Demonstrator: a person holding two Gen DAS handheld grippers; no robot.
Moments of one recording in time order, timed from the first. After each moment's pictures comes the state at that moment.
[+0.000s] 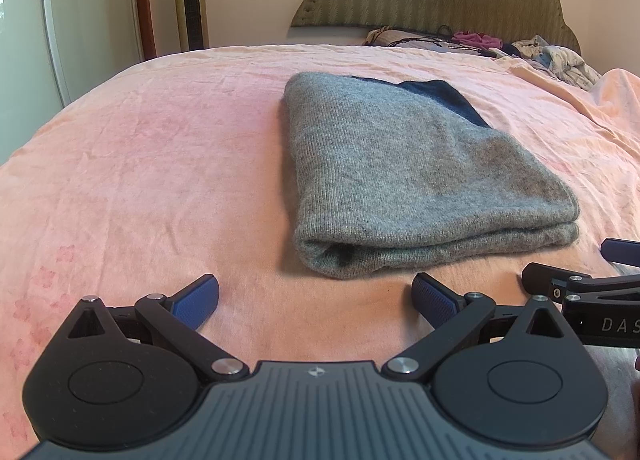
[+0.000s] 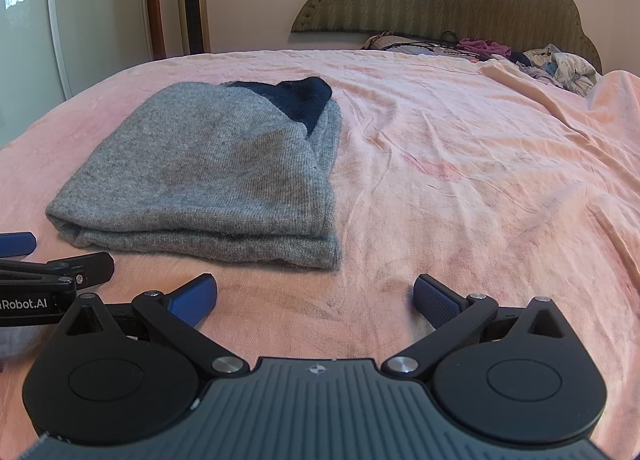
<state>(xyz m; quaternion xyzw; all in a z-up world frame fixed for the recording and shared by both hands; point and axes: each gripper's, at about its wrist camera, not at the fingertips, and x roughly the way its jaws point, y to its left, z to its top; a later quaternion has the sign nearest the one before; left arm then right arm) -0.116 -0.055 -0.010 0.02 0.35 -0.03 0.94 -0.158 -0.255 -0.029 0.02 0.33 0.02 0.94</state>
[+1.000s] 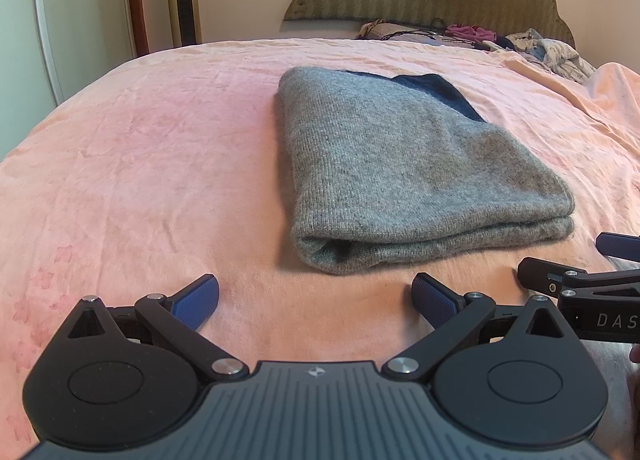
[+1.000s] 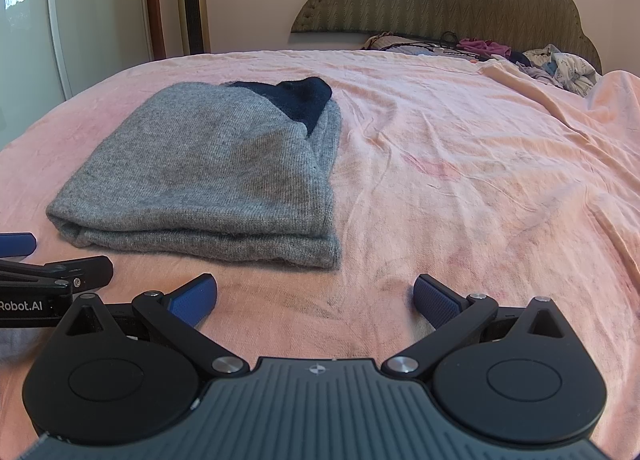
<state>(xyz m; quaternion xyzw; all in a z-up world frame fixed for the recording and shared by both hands) -0.113 -0.052 -0.009 0.02 0.36 -0.04 0.93 -0.158 -0.253 -0.029 0.02 0.33 0.02 0.94</state>
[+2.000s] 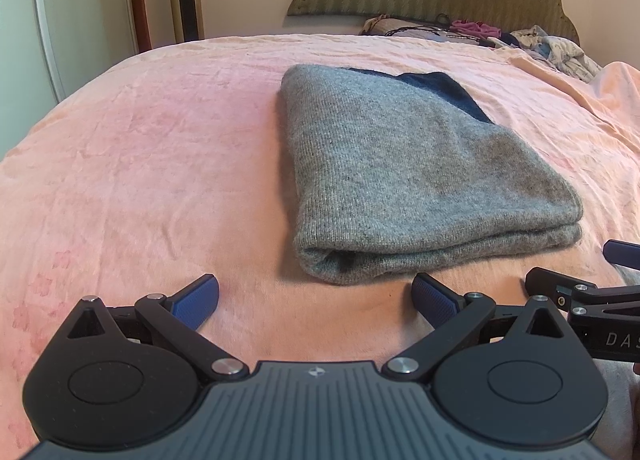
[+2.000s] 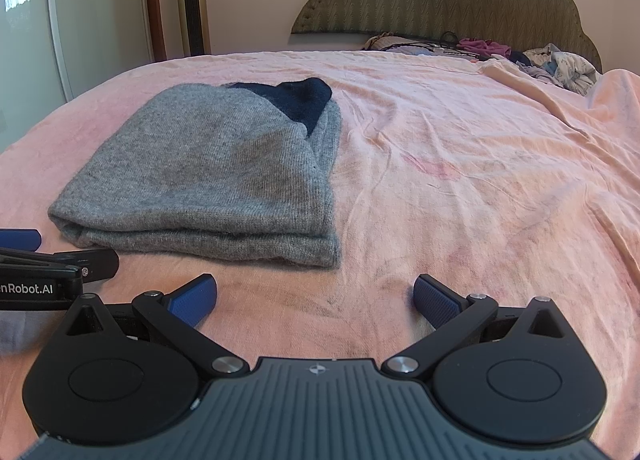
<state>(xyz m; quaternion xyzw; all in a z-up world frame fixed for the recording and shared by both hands) -0.105 -0.052 -0.008 0.02 0.37 -0.03 0.93 -0.159 -0.253 -0.029 0.02 0.33 0.02 0.94</state>
